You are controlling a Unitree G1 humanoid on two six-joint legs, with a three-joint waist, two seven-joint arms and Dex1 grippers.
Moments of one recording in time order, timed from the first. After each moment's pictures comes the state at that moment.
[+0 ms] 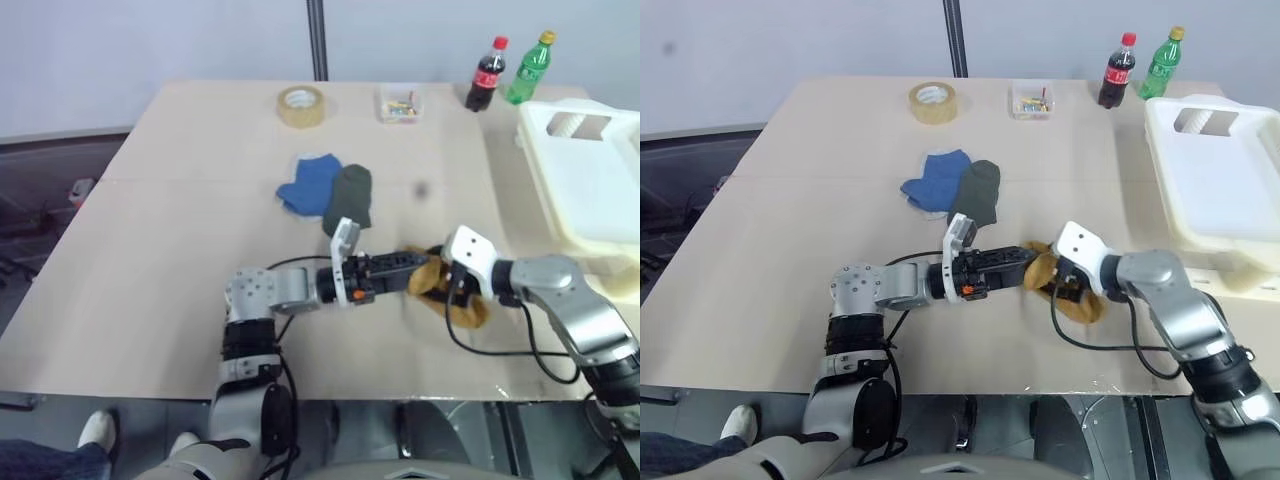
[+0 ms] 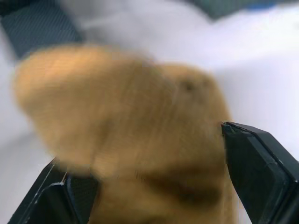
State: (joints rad) left arm -0.58 -0.01 0.35 0.18 -1.18 1.57 -0.40; right arm -0.43 -0.65 0.23 -0.19 0.11 0.54 0.87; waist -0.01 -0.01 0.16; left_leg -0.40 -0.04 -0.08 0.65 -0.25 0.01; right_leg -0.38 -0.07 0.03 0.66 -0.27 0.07
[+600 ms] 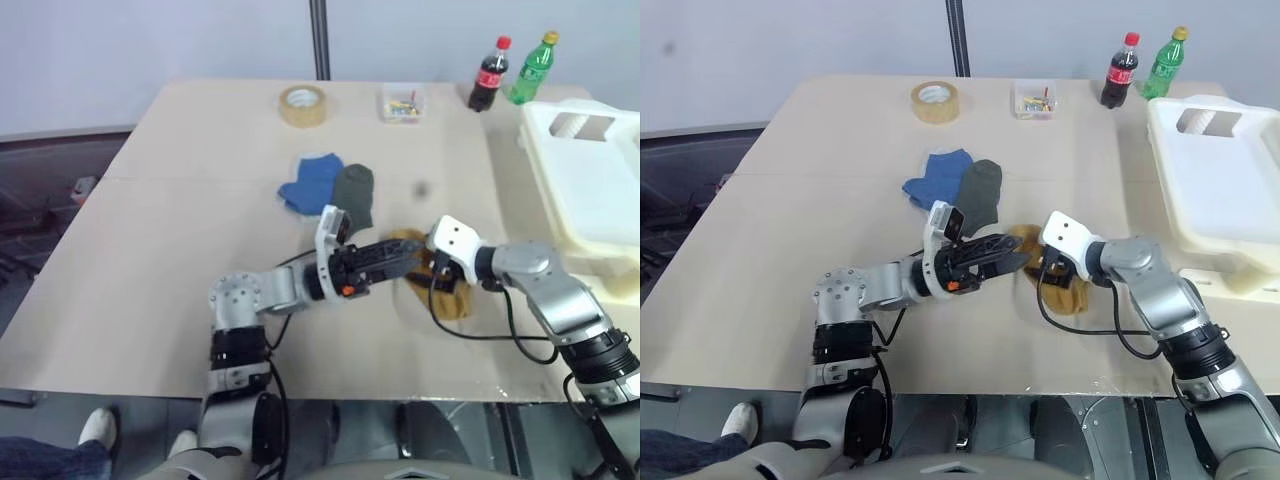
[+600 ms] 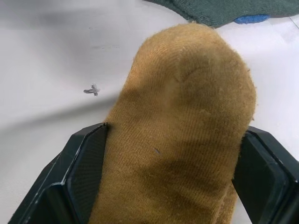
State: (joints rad) left arm -0.55 0.04 0.26 0.15 -1.22 1.39 -0.46; right arm -0.45 -0.63 0.26 -0.14 0.07 0.52 0.87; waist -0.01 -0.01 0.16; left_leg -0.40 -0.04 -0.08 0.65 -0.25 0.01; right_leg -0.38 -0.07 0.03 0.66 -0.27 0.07
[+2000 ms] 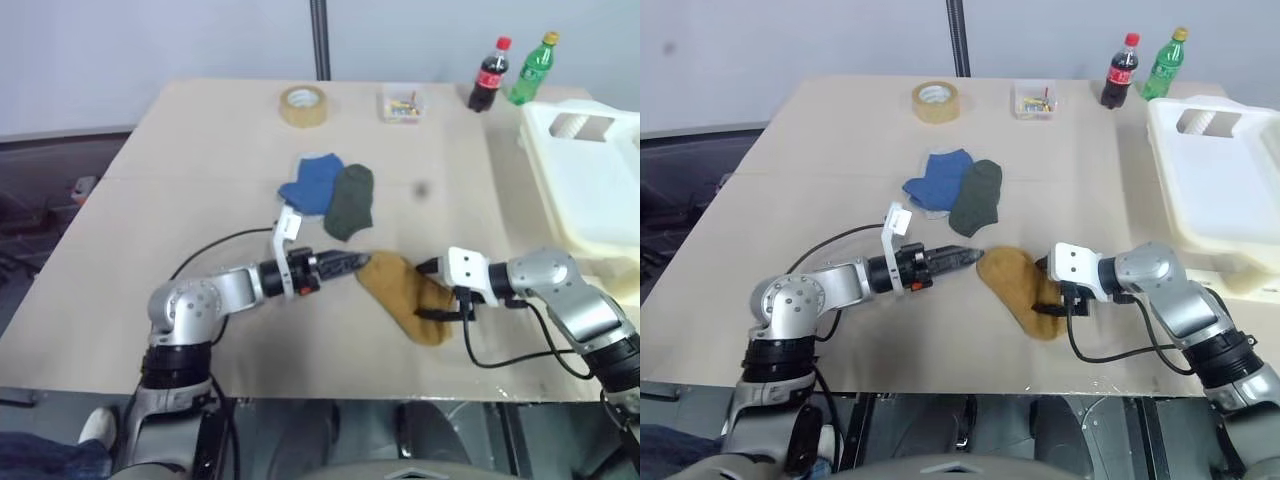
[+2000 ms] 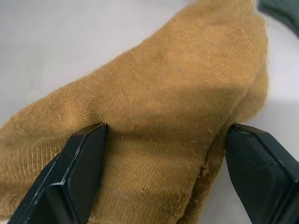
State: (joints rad) left arm -0.38 0.45 0.09 -0.19 -0.90 1.16 -0.64; right arm -0.46 -0.76 0.36 0.01 0.09 0.06 1.18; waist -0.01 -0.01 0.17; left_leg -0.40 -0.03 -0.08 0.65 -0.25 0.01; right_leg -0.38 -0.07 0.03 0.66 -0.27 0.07
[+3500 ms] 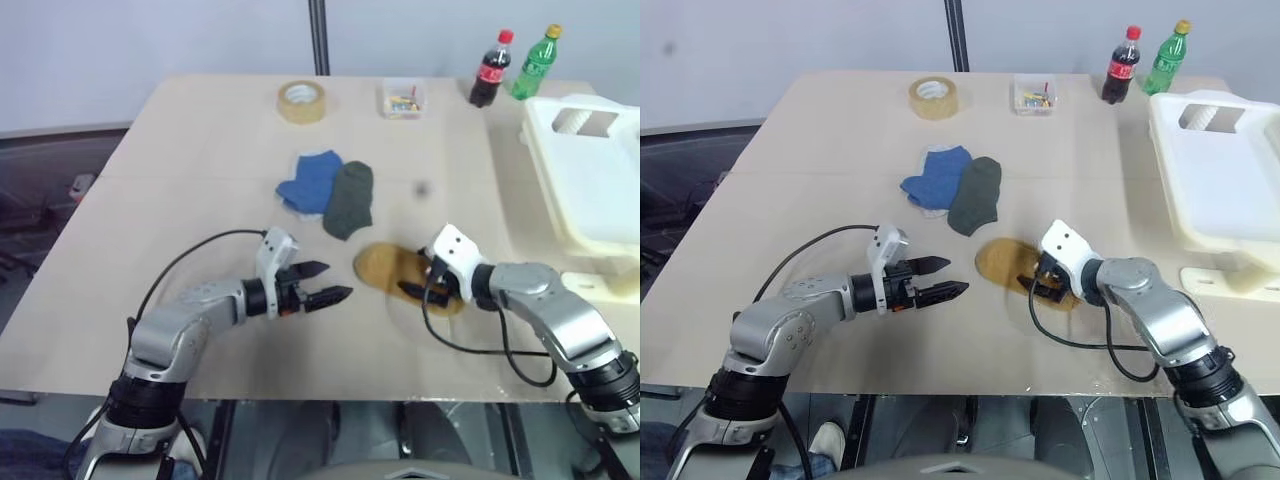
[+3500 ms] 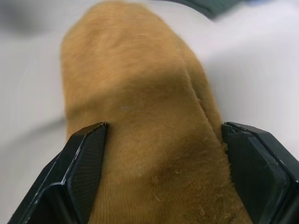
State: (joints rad) left arm -0.25 0.57 -0.04 -0.29 -0.63 0.84 -0.76; right arm -0.35 -0.70 0.34 -0.31 0.16 0.59 0.72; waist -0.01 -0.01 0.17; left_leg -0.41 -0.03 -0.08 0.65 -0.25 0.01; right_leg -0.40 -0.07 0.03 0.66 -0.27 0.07
